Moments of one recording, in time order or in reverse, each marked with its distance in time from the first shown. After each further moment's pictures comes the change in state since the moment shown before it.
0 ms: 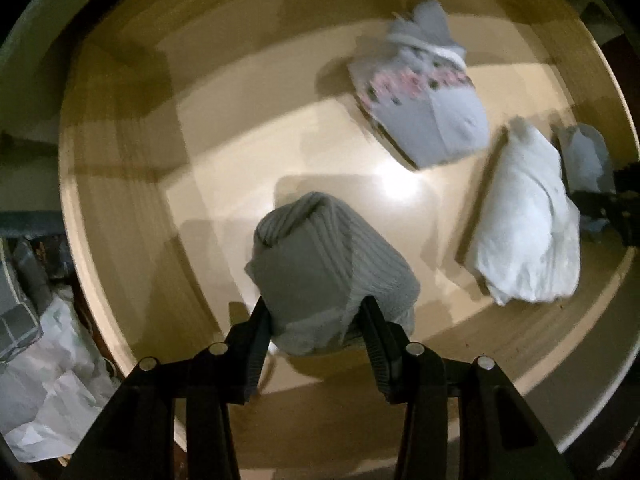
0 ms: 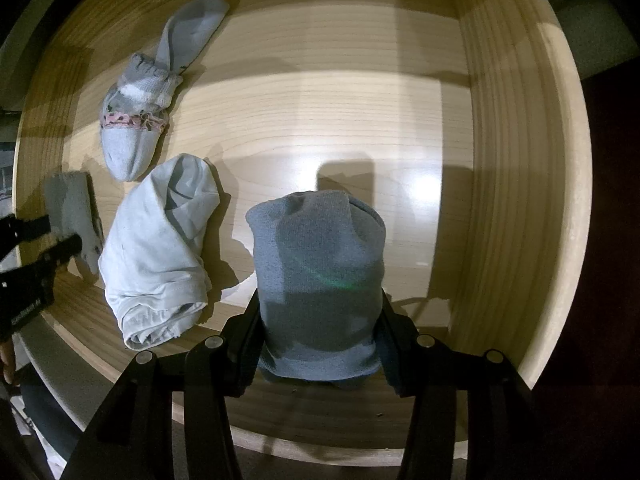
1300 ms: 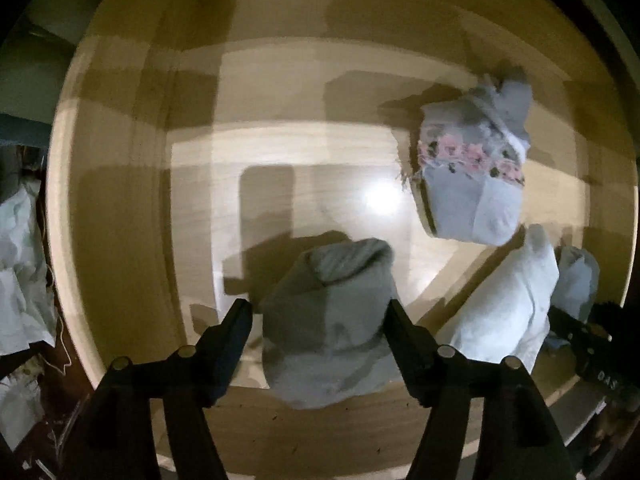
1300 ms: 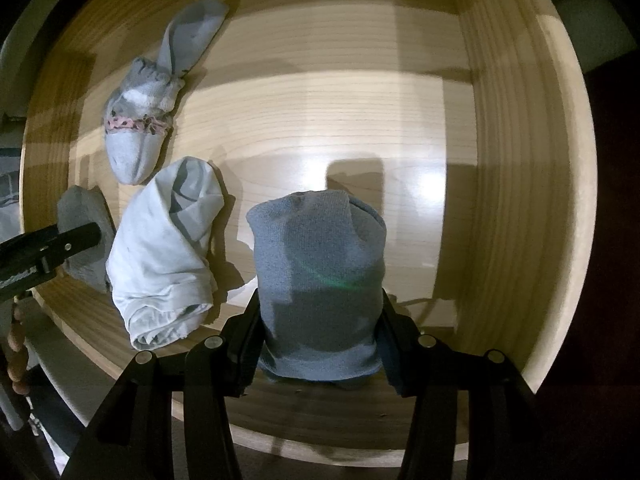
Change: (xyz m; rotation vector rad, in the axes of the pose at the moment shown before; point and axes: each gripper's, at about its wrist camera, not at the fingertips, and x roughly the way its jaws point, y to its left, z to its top) left arm 0.022 0.023 -0.011 -0.407 0.051 -0.135; right arm 0.001 -0.001 0.000 0.011 0.001 0.036
